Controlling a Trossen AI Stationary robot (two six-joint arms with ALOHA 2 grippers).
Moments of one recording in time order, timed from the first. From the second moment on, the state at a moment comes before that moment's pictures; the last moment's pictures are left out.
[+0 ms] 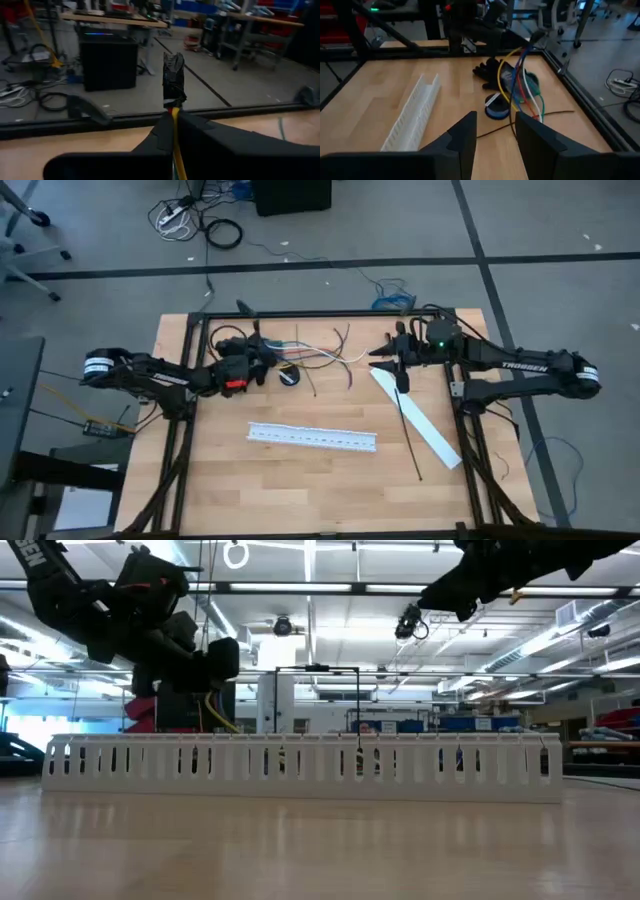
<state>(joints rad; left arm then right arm) 0.17 1.29 0.31 0.71 -1.08 -0.47 -0.27 0.89 0.67 -0.05 -0.16 -0.08</state>
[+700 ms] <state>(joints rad) 0.15 1.25 0.31 0.70 -1.03 -0.31 -0.27 0.89 0.67 -0.06 -0.17 -0.08</state>
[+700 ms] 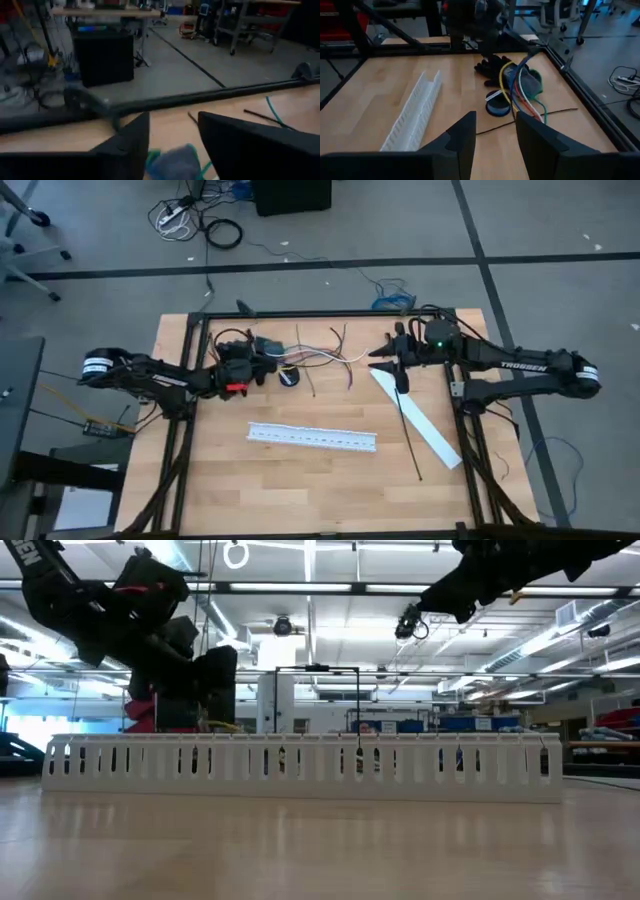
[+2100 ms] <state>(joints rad) 0.05 1.12 0.42 0.72 -1.16 0.25 0.04 2.03 1.17 0.13 0.50 0.50</state>
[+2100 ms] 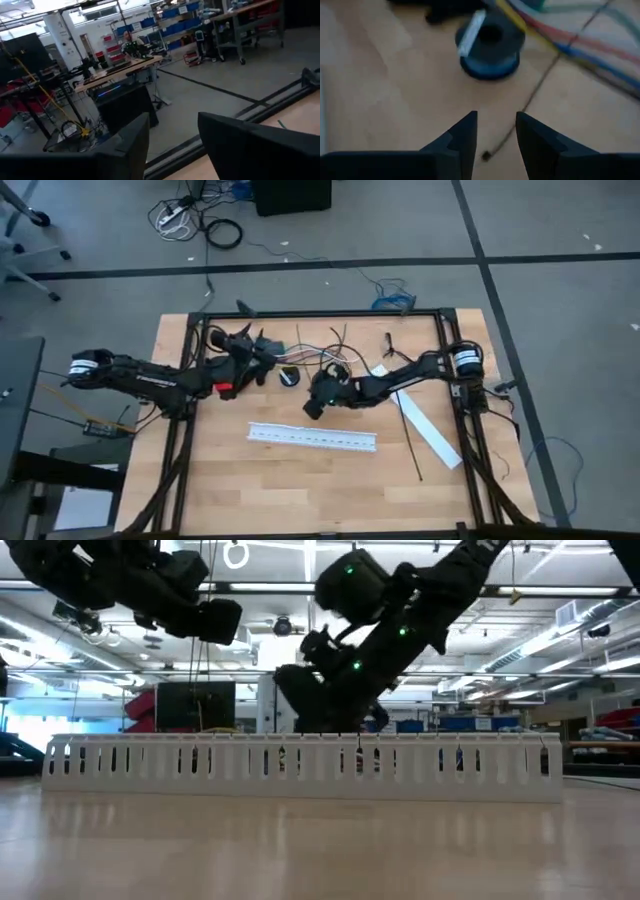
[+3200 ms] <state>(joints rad) 0.05 1.10 0.42 0.75 -1.08 0.12 0.04 1.89 1.19 -0.26 0.35 0.46</state>
